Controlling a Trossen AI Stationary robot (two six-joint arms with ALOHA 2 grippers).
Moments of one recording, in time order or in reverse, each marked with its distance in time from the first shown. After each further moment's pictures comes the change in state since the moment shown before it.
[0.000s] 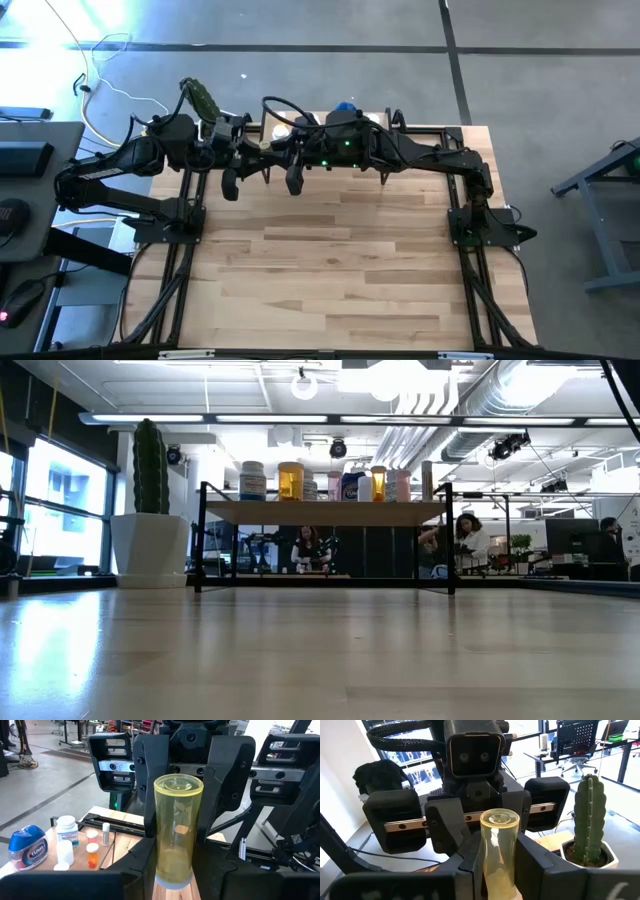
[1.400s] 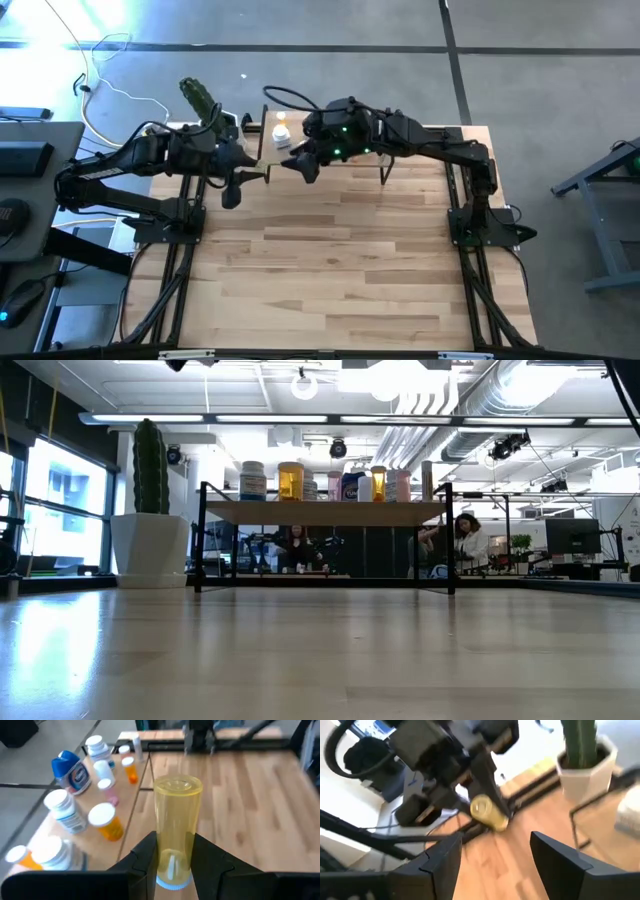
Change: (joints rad) left arm -0.001 0.000 0.000 -0.435 -0.127 0.259; right arm -0.080 -0.042 -0.002 -0.359 -0.165 0.328
